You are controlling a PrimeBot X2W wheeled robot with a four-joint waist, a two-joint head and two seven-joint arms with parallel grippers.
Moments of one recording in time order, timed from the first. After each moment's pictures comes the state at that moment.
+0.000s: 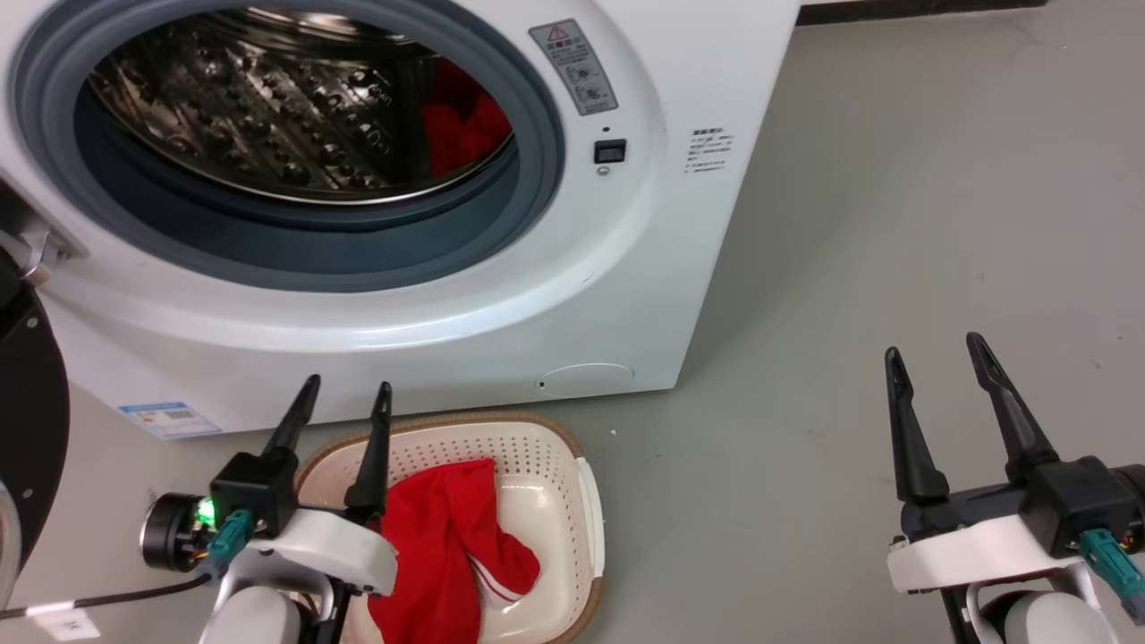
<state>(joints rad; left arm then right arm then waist) -0.17 0.21 -0.14 0.27 -0.19 -0.06 -0.26 -0.06 -0.05 0.00 -0.01 -0.03 0.13 -0.26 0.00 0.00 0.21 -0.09</state>
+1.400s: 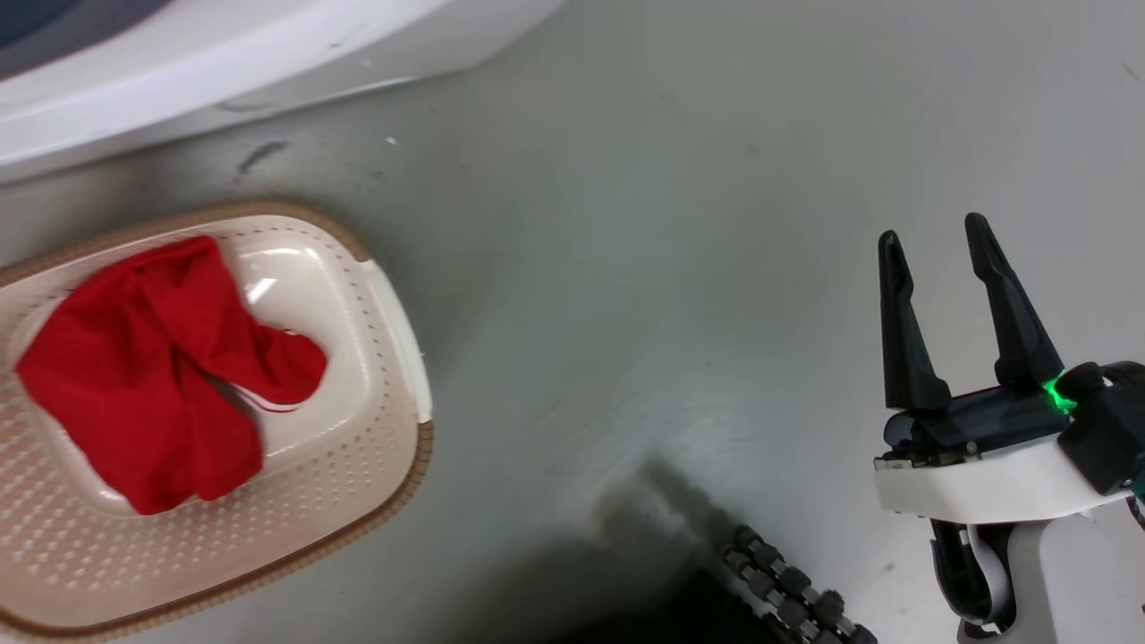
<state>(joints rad) -1.51 0.63 -0.28 0.69 -0.49 -0.13 0.35 -0.20 -0.05 0.07 -0.10 0.14 0.13 -0.26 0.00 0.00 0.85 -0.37</state>
